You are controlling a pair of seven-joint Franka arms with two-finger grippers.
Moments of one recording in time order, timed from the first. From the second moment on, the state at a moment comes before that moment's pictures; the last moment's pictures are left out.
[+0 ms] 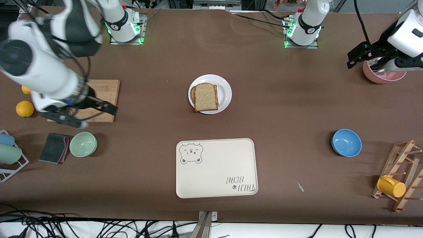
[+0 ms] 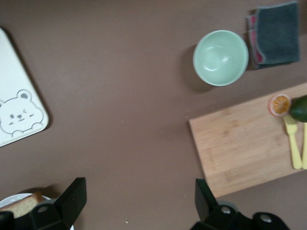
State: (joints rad) left arm -0.03 -0.04 -0.08 -1.52 -0.01 1.41 -0.19; right arm 0.16 0.21 0.01 -1.56 -0.01 1.72 0.52
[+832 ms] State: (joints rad) left arm 0.01 0.10 -0.08 -1.53 -0.01 1.48 -0.25; right arm -0.07 -0.08 0.13 -1.79 -0.01 1.71 0.36
